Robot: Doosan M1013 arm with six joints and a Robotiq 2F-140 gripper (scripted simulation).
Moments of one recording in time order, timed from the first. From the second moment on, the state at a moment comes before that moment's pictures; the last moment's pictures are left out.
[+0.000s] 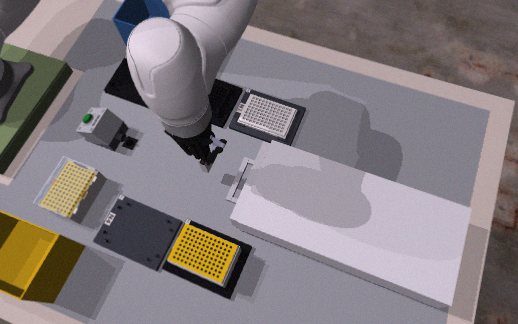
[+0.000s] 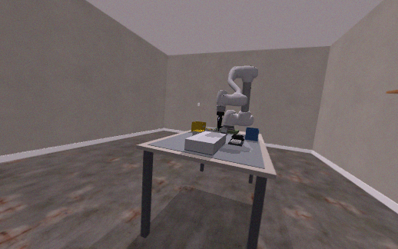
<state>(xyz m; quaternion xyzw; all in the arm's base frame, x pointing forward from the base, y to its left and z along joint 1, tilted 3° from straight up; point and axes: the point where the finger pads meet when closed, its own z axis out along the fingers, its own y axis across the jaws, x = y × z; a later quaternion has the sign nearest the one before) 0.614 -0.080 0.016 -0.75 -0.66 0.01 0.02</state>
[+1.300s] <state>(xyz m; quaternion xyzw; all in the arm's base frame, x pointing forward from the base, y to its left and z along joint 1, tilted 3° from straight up) 0.616 -0.081 0.063 -0.75 -0.66 0.01 0.02</state>
